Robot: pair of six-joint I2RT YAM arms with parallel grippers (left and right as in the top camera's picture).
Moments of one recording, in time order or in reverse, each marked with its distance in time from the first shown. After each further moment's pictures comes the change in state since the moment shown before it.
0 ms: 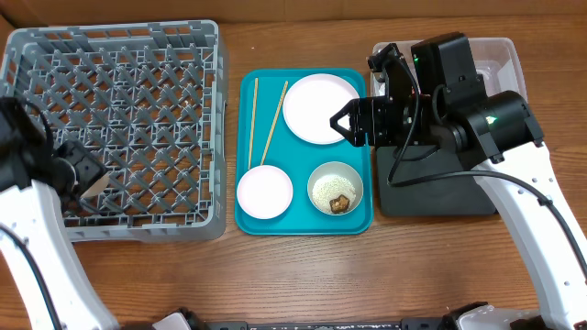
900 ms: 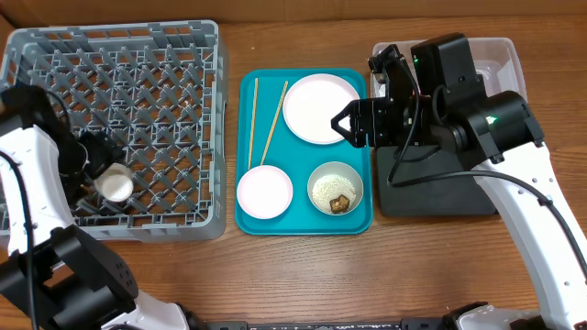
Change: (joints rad) left arm 0.000 0.338 0.074 0.010 0.081 0.012; right arm 0.000 0.000 0.000 -0.013 0.008 0.000
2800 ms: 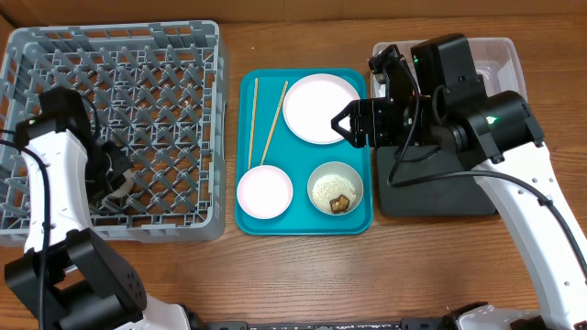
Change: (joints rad) left arm -0.101 -0.051 -0.176 0.091 -0.168 -0.062; right arm 0.000 0.000 0.000 -0.001 0.001 0.000
